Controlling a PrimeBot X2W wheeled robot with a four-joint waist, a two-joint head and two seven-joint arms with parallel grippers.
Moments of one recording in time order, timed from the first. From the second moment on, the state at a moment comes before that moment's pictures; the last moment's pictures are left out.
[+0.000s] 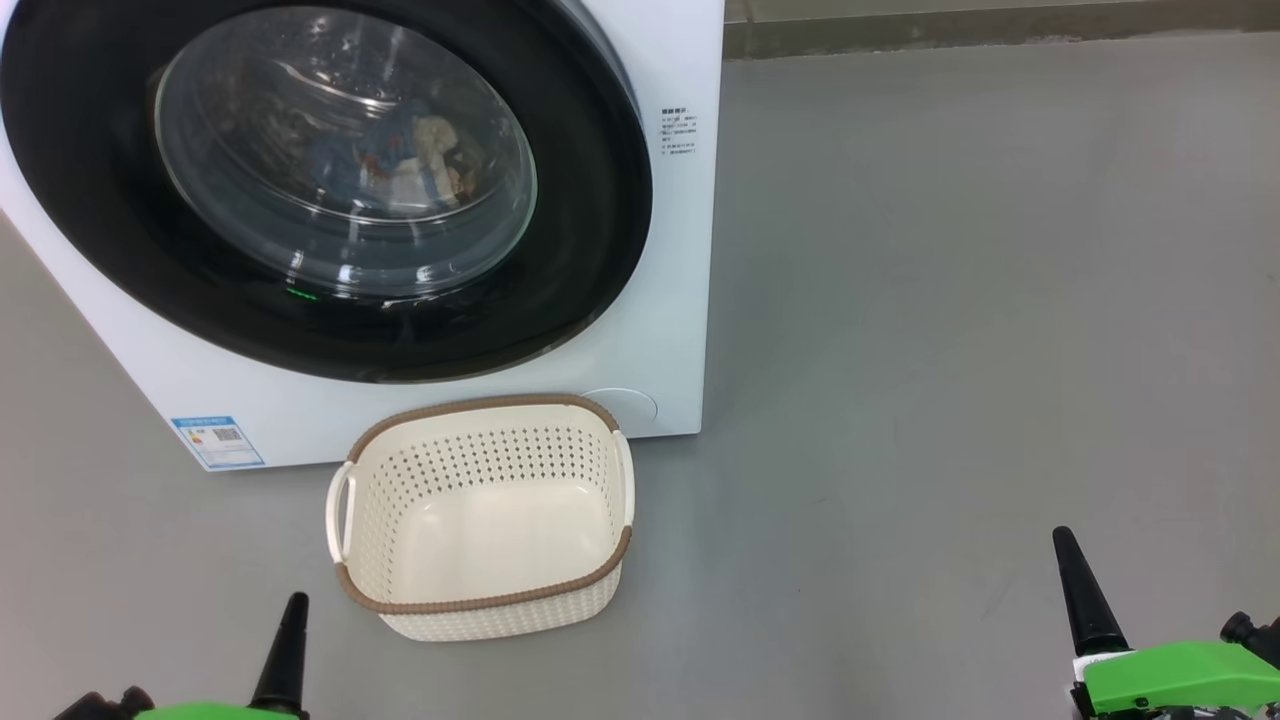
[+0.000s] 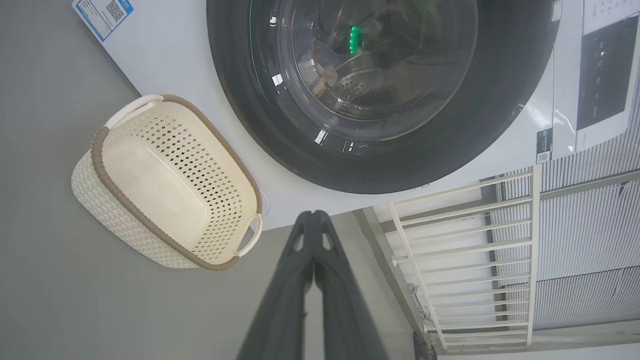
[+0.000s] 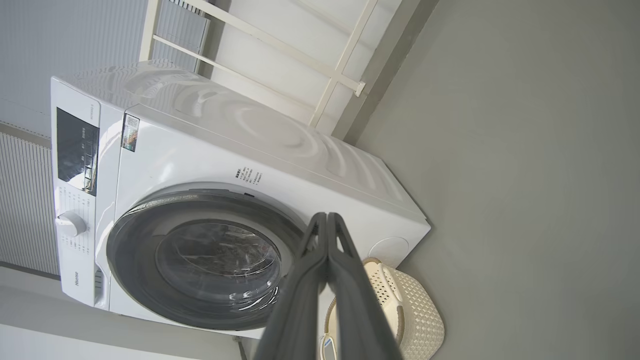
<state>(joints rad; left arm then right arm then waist) -0.01 0.04 0.03 0.25 -1.25 -0.13 0.00 -0.04 -0.03 -0.15 0.26 1.15 0.14 0.00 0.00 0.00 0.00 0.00</state>
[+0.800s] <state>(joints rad) -0.05 0.04 0.05 0.26 -1.48 -0.13 0.06 -0.05 -0.04 -0.14 0.27 1.45 0.13 0.07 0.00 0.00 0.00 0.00</state>
